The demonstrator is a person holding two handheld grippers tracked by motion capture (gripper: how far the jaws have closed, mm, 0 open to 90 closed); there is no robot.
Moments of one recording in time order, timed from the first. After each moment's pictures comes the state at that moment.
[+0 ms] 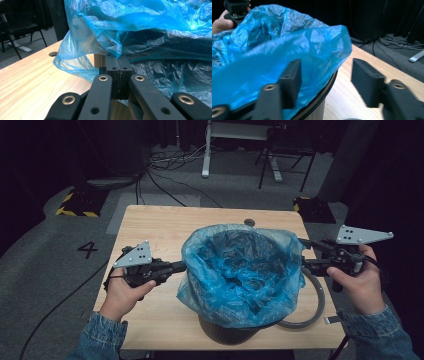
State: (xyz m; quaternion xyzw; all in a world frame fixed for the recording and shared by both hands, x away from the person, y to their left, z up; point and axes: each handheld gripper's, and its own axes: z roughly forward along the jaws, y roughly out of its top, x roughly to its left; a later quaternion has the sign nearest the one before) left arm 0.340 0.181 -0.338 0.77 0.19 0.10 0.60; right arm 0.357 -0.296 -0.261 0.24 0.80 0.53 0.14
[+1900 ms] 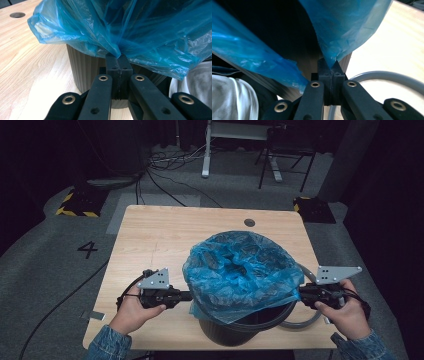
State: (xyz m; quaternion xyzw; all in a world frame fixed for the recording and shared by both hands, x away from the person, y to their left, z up) left arm 0.324 0.159 -0.400 0.83 0.17 0.02 0.54; right arm 0.323 -0.303 -0.347 0.22 0.86 0.45 0.06
